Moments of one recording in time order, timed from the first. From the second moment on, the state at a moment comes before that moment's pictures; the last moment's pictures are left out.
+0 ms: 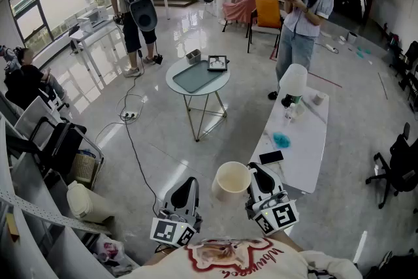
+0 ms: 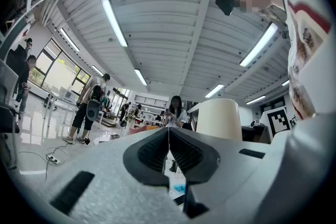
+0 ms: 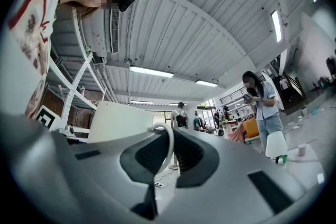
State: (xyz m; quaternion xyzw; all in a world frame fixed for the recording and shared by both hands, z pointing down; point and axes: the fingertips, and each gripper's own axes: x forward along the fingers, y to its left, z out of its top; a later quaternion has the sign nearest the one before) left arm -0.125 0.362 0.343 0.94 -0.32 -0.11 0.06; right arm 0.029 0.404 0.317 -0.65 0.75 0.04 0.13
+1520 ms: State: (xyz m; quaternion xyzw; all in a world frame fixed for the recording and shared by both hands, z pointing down) left arm -0.115 0.381 0.347 0.92 -0.37 -0.13 0.05; right arm 0.048 0.416 0.322 -0.63 0.76 0.03 0.15
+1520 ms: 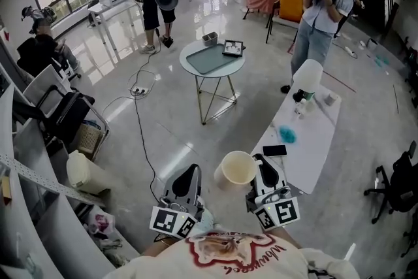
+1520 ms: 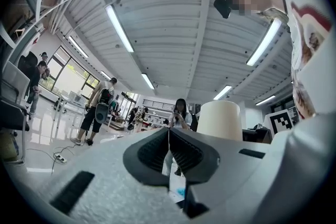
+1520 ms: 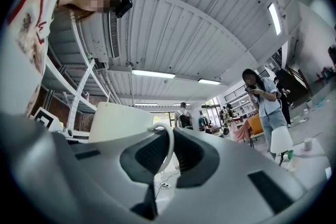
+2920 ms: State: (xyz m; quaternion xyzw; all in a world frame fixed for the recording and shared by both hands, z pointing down) left arm -0.083 0.042 0.316 0.94 -0.31 -0.14 0.02; right arm 0.064 0.092 0.300 -0.65 0.74 0.06 0.17
